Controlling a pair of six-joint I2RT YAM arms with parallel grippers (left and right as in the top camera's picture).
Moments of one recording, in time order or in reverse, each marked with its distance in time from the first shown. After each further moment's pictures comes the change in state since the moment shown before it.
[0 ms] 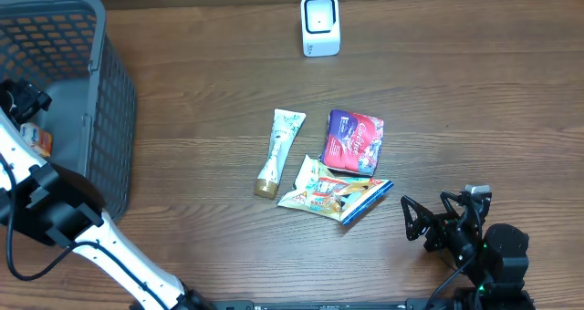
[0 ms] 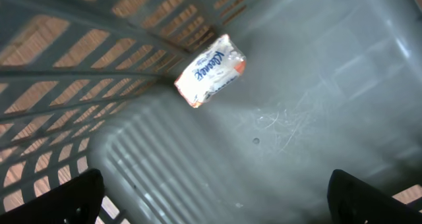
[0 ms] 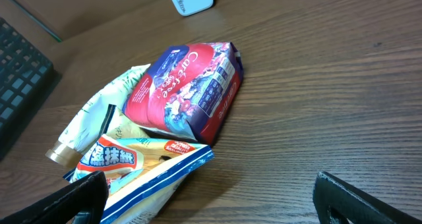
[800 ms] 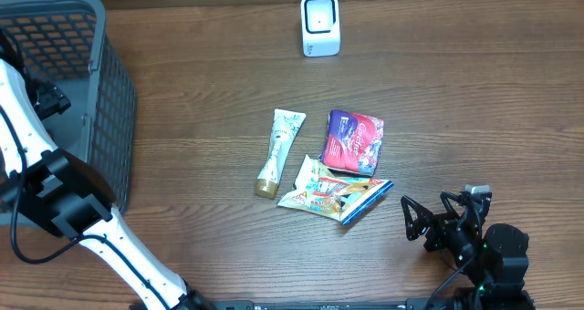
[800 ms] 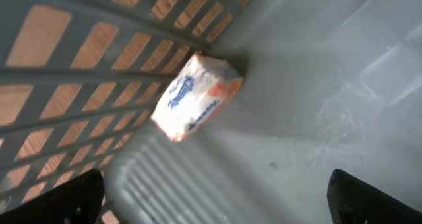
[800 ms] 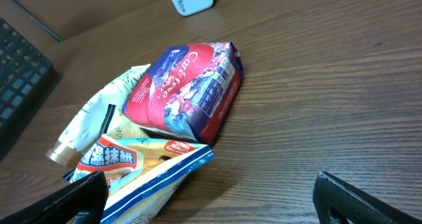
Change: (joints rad) left arm -0.084 0.003 -0.155 0.161 -0.175 0.115; right arm 0.000 0.000 0.000 0.000 0.000 0.000
